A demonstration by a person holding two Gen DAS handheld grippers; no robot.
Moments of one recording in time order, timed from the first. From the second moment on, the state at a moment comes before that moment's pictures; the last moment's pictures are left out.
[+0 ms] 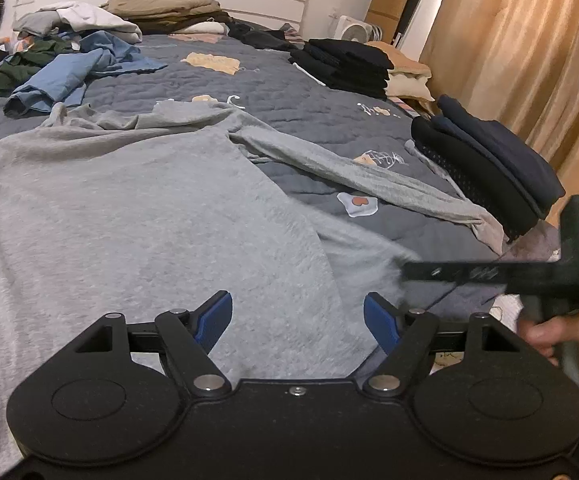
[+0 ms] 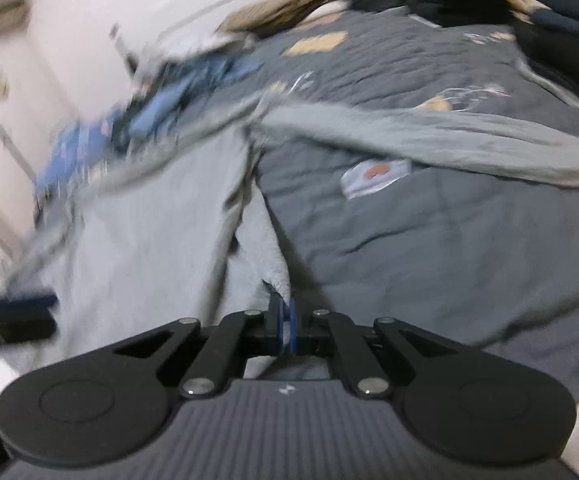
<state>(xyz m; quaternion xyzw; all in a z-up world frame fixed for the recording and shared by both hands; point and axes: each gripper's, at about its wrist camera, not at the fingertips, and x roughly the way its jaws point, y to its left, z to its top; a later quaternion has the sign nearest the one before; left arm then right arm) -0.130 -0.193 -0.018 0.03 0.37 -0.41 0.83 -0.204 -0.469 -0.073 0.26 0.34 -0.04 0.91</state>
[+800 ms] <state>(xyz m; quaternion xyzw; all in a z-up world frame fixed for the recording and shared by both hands) -0.121 -0.185 -0.010 0.02 0.37 -0.40 0.84 -0.227 -0.503 -0.054 0.20 0.48 -0.06 0.85</state>
